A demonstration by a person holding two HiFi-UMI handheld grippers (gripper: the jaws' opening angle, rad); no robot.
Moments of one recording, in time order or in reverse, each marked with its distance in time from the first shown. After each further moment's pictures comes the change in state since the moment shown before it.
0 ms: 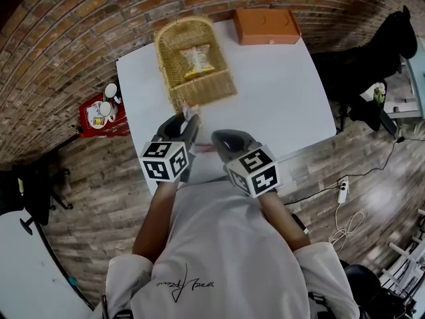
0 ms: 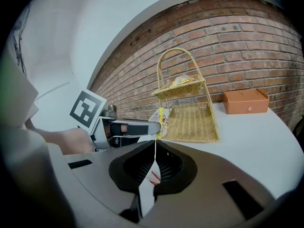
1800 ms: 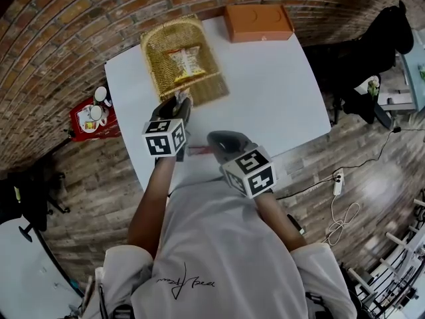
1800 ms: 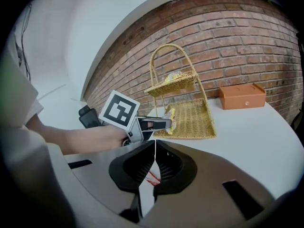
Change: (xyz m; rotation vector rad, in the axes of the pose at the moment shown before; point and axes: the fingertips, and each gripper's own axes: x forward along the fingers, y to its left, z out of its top) left arm 0.067 0.045 0.001 0.052 0.058 0.095; right arm 0.003 -0.013 -0.004 0.048 0.021 -0.022
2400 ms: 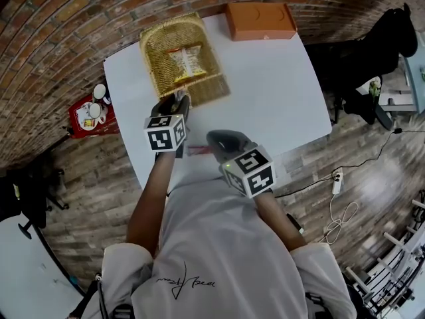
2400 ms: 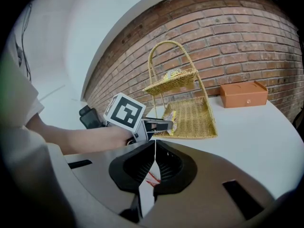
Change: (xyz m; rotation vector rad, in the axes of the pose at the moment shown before) left arm 0.014 0.016 -0.011 0.008 0.050 0.047; right arm 0.006 -0.002 0.000 0.012 0.019 0.009
